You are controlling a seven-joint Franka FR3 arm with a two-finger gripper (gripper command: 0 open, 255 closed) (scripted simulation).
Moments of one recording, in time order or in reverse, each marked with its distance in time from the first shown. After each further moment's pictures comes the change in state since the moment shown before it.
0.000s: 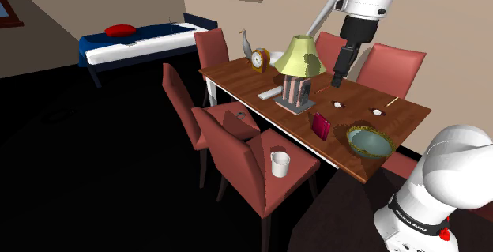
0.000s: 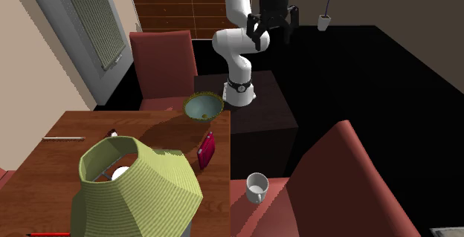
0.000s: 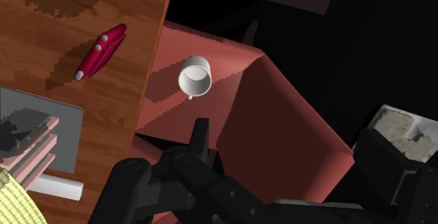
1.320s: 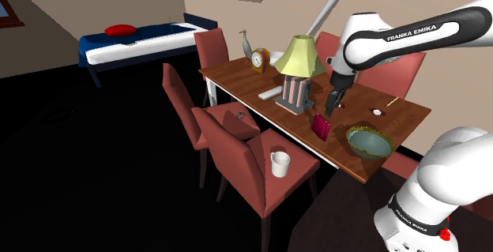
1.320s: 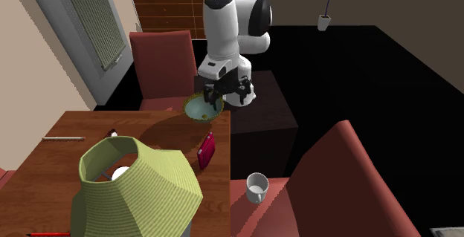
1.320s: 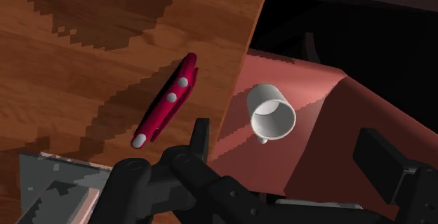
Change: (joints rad) arm -0.130 0.232 -0.205 -0.327 -0.154 0.506 -0.212
